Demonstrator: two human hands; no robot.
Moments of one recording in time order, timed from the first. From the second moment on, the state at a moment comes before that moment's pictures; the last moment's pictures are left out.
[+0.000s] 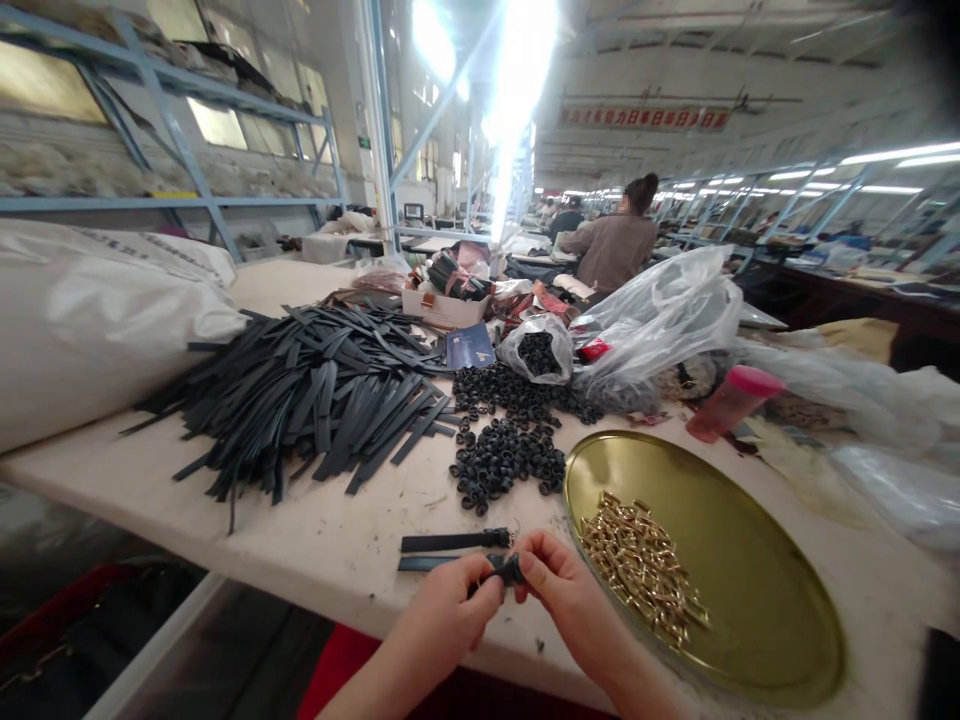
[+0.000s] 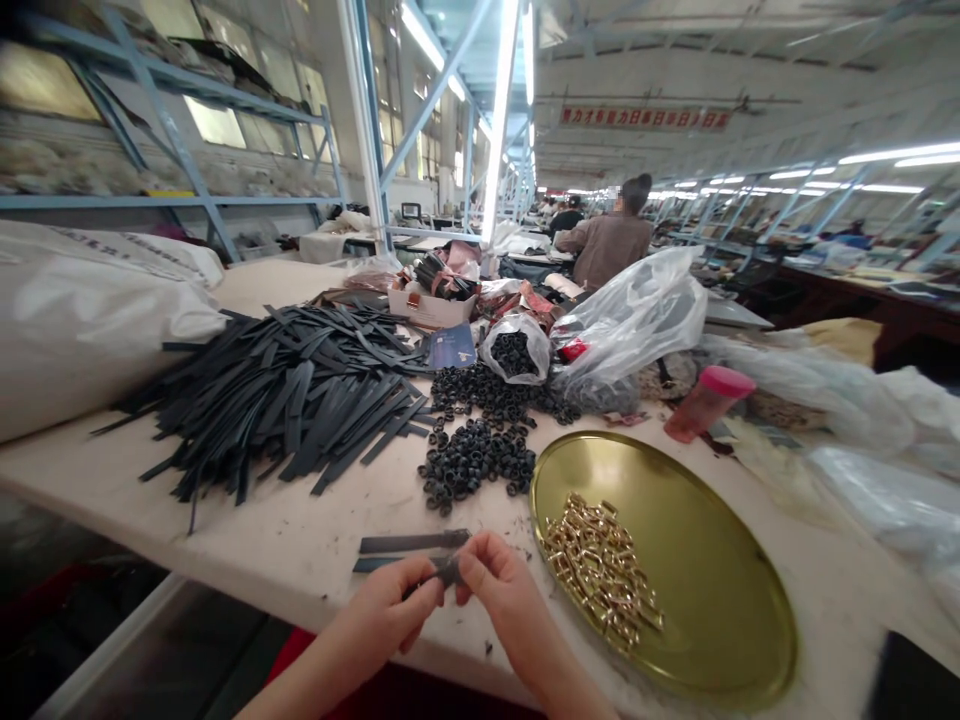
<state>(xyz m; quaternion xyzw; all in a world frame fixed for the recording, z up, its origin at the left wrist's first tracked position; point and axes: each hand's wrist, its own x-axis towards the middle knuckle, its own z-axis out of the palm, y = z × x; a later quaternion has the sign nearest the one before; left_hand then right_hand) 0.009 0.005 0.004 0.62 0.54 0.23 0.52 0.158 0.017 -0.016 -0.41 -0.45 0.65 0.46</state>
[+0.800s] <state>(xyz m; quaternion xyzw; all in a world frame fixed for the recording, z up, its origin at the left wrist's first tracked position) 0.000 -0.034 0.015 0.61 0.49 0.33 0.53 0.146 -0.015 -0.015 -0.43 -0.47 0.65 0.43</state>
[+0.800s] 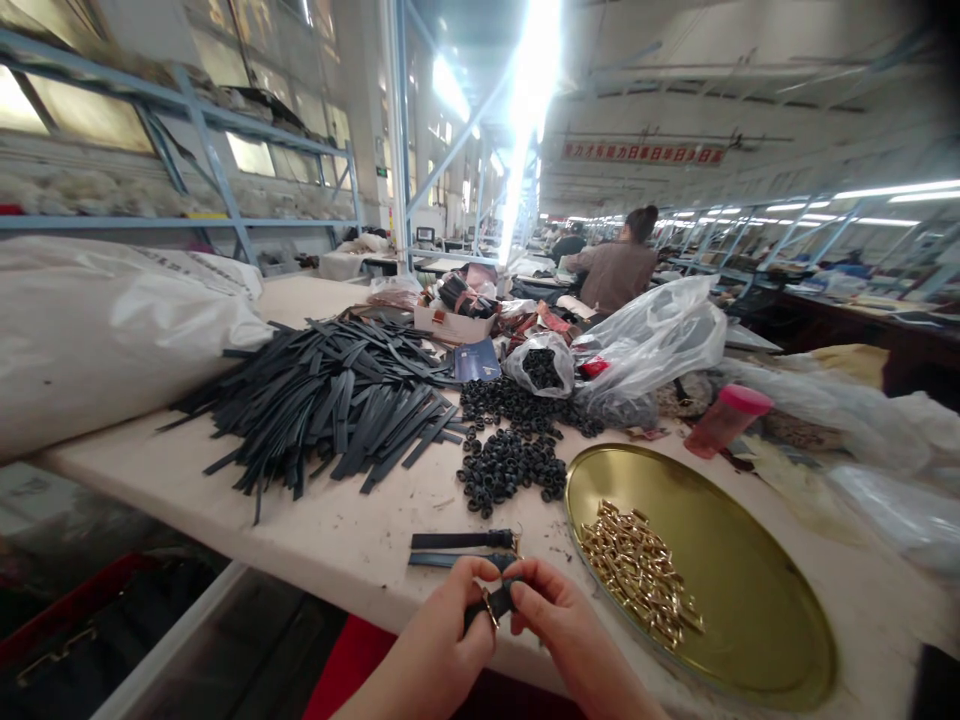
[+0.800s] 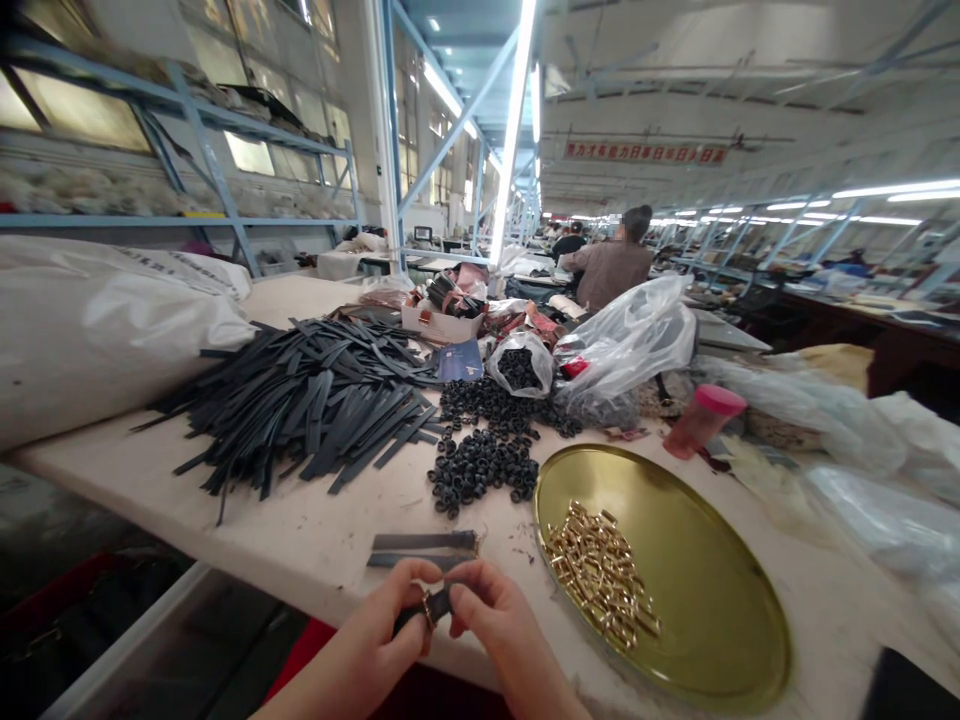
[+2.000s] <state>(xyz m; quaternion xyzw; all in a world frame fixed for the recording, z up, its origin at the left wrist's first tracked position) -0.011 -0.018 -0.004 0.38 0.46 0.30 0.74 0.152 -0.009 -0.032 -0.52 -0.66 0.46 0.30</state>
